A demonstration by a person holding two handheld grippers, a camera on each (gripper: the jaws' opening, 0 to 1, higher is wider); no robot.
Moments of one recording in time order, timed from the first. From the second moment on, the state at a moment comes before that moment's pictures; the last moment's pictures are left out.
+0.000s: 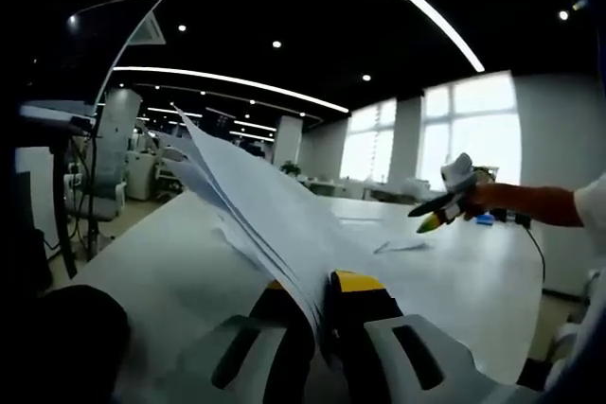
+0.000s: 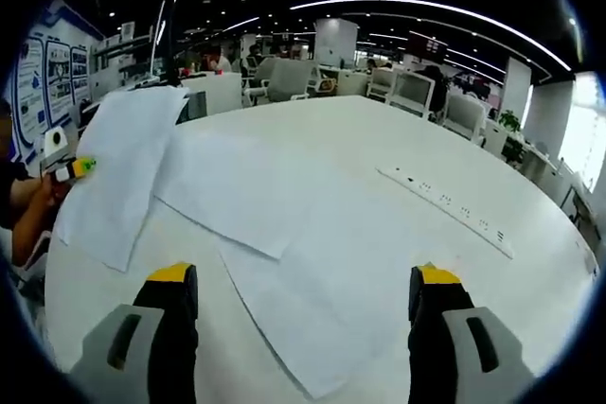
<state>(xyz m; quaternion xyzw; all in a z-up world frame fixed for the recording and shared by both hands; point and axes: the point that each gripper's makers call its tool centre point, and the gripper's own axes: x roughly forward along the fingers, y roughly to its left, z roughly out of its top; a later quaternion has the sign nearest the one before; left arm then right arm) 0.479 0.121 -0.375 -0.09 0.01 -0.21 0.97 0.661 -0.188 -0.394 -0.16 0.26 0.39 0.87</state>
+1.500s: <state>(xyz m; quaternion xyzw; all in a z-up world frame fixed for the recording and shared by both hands) 0.482 0.121 -0.376 -0.09 0.01 -0.21 0.97 0.677 -0.180 -0.443 -0.14 0.31 0.40 0.85</state>
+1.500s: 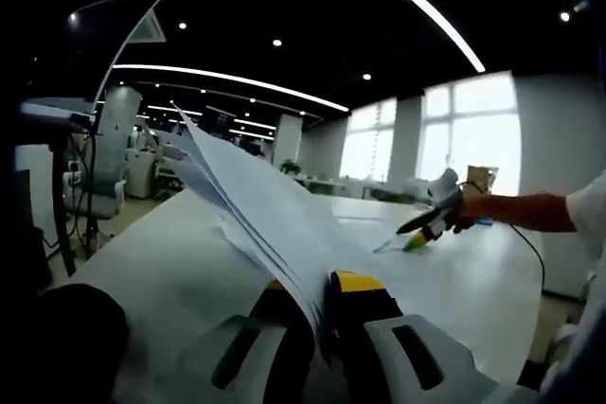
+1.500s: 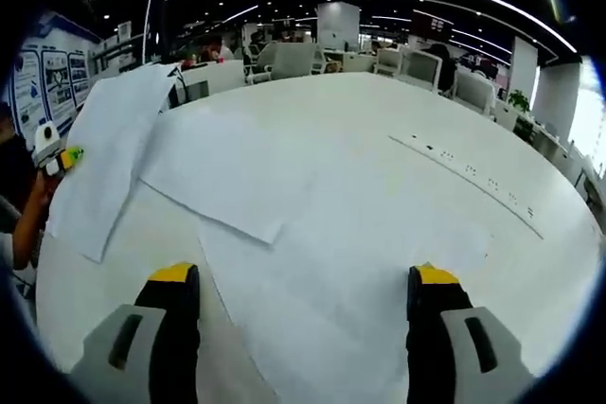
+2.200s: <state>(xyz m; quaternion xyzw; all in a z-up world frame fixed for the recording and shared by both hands) 0.480 0.121 -0.375 -0.09 0.01 -0.21 0.97 0.670 -0.181 -0.438 -0.14 0.30 0.40 0.85</state>
